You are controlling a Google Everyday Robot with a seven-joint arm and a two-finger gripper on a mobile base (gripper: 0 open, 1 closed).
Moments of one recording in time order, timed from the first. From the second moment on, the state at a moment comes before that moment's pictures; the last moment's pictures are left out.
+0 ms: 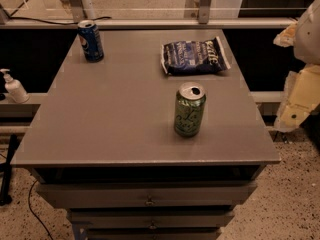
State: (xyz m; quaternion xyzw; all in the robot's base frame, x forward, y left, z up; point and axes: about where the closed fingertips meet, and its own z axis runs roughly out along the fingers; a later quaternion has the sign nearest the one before) arm 0.438 -0.216 0.978 -0.60 0.78 -0.04 0.16
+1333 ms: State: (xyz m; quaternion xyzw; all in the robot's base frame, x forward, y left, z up) arm 0.454 -0.166 0.941 -0.57 0.77 0.09 0.28
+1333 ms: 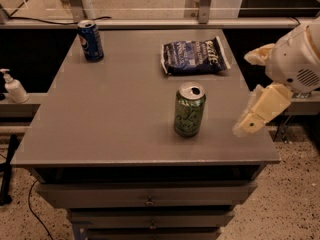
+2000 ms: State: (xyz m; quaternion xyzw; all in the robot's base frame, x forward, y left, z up) arm 0.488 -0.105 0.898 -0.49 0.74 0.26 0.38
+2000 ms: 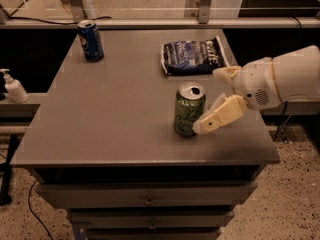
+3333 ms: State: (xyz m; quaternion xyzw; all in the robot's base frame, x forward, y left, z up) arm 0.526 0.013 0.932 -0.45 0.60 0.43 0.51
